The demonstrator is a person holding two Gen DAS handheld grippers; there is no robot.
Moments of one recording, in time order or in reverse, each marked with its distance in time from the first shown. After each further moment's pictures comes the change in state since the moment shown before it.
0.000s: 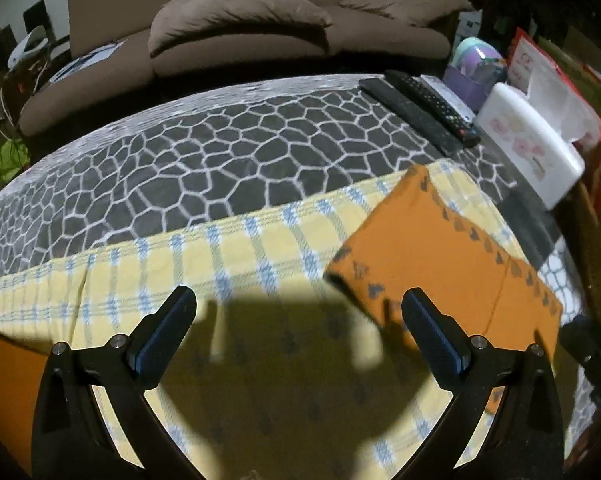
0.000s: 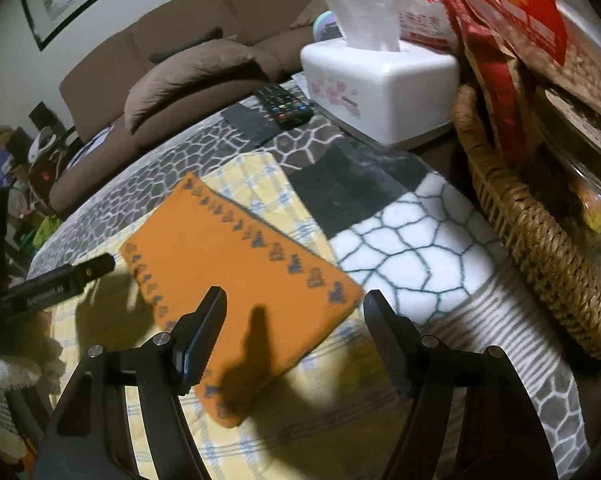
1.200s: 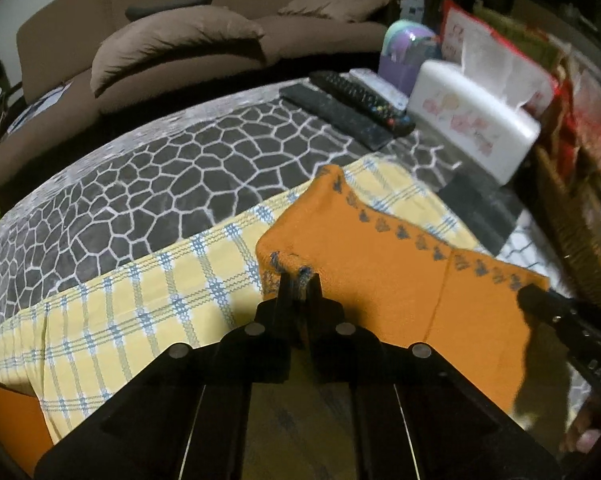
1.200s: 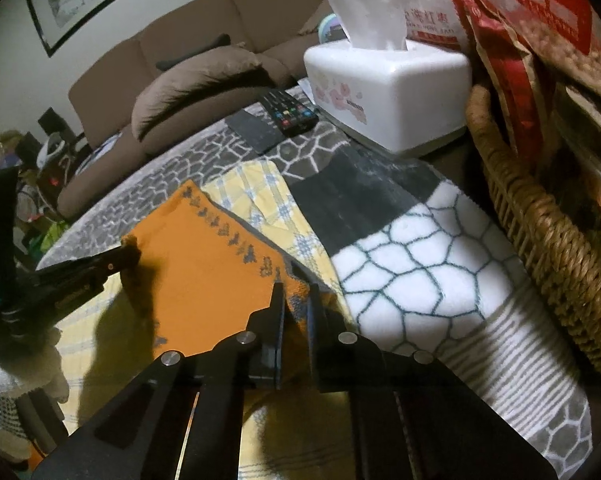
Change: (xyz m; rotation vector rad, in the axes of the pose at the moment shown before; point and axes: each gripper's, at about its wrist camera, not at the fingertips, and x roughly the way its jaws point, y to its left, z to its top) left arm -0.004 -0.052 0.003 0.166 -0.042 -0.108; right arm 0.010 -0.005 0.006 -0.012 -0.037 0.061
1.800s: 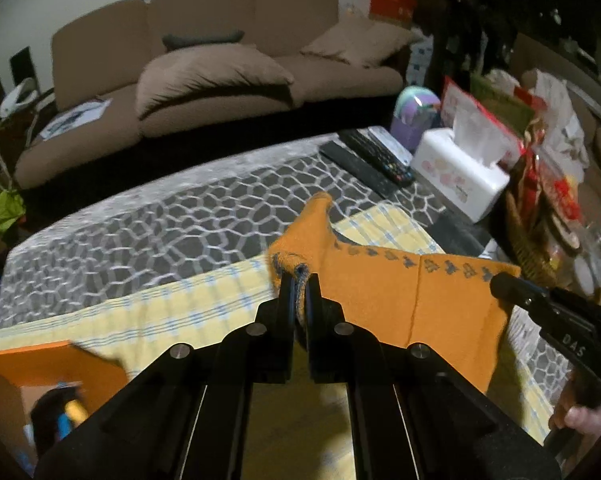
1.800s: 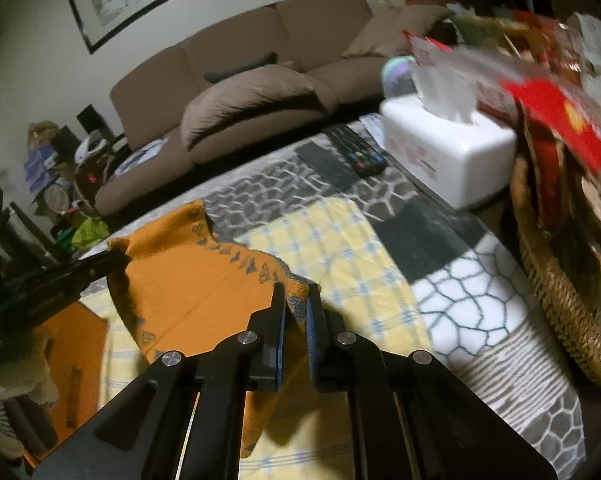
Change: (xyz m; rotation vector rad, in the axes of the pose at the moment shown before) left arm -0.130 0.056 -0.008 -0.056 -0.116 0.023; right arm -0.053 0.074 0.018 -0.081 -0.054 0.097
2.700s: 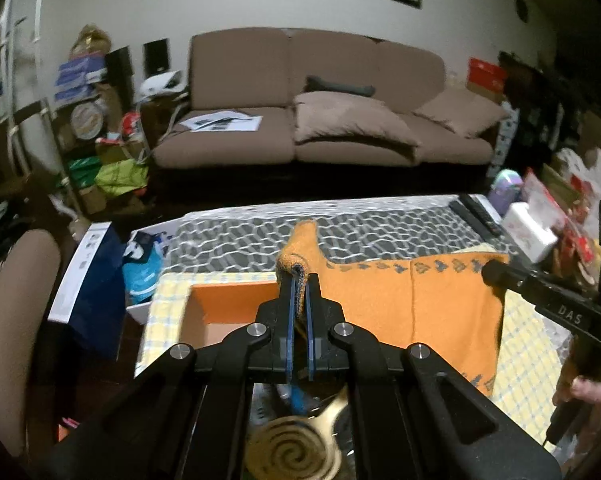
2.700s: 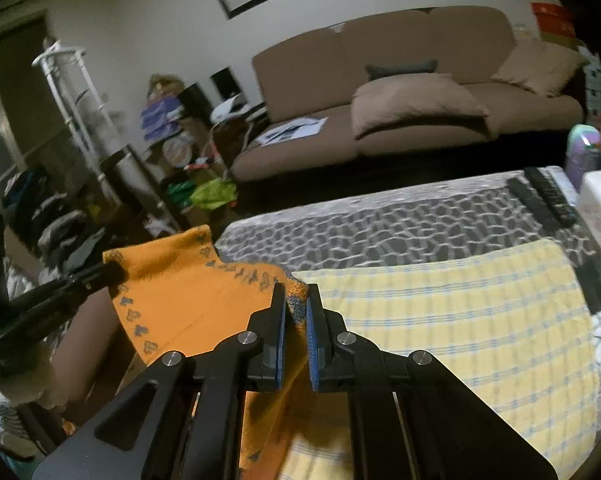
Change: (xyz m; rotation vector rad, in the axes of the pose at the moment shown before) left arm -0.222 0.206 -0.092 -0.225 -0.156 0.257; right arm -0.025 0.252 -0.017 -0.237 0.040 0.359
